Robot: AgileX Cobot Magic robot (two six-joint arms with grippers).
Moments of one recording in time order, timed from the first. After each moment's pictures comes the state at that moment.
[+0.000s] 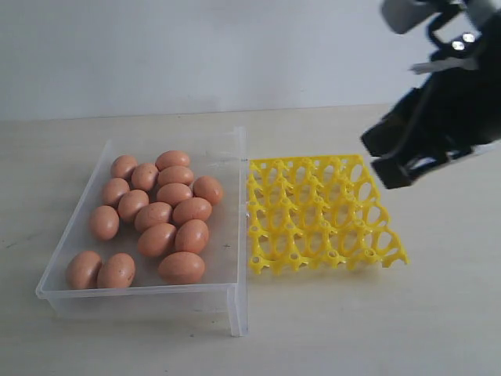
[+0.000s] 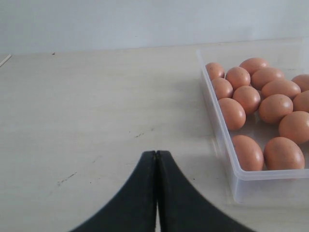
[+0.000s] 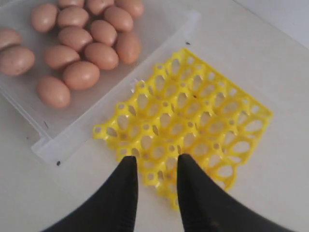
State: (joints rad) left arm -0.01 0.00 0.00 0.02 0.37 0.00; right arm 0.56 1.16 -0.98 0.05 0.72 -0.27
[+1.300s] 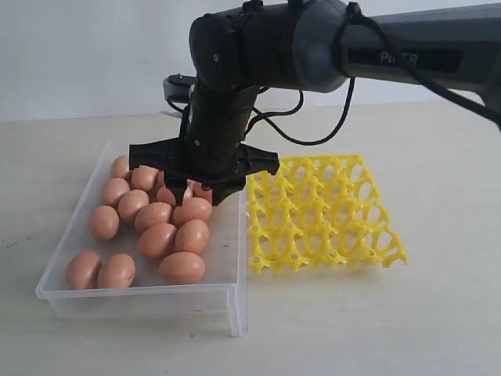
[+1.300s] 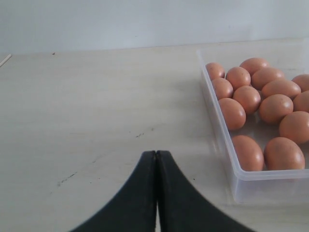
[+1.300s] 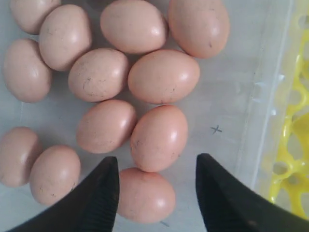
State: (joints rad) left arm -0.01 0.00 0.00 0.02 0.37 0.00; right arm 0.76 2.13 -1.76 0.06 0.96 0.60
